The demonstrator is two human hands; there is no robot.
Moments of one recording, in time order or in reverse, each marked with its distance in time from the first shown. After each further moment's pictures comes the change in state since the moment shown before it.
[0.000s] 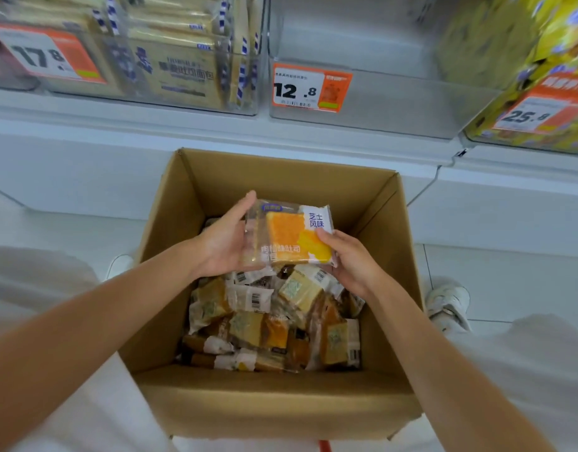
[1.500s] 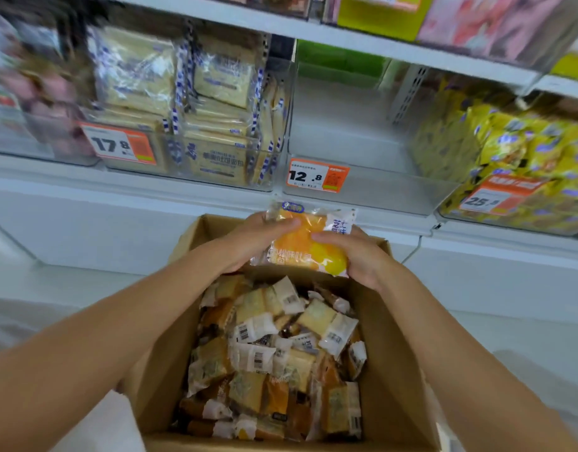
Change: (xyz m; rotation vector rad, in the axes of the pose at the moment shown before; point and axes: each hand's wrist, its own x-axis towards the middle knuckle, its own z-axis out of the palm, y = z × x) left_hand -0.060 0.093 0.046 0.414 0.206 0.458; right_hand -0.029 -0.126 0.061 -0.207 -0.019 -0.220
